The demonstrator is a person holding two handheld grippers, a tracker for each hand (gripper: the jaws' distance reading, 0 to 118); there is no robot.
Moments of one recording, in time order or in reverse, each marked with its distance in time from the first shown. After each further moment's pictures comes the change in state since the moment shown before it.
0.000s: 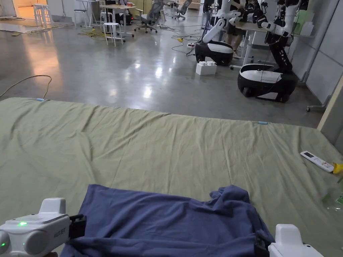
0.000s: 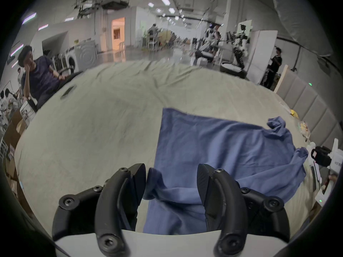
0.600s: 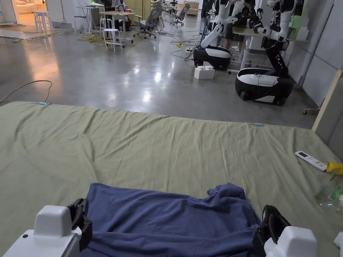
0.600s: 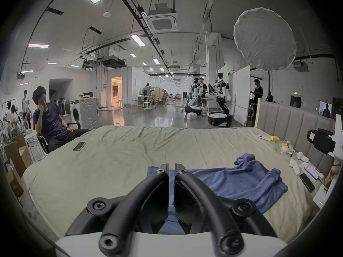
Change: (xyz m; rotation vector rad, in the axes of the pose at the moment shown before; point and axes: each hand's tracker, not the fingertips) left arm 0.062 -0.038 0.165 0.477 0.001 -0.076; right arm -0.050 0.016 0.149 0.521 -0.053 -0.093
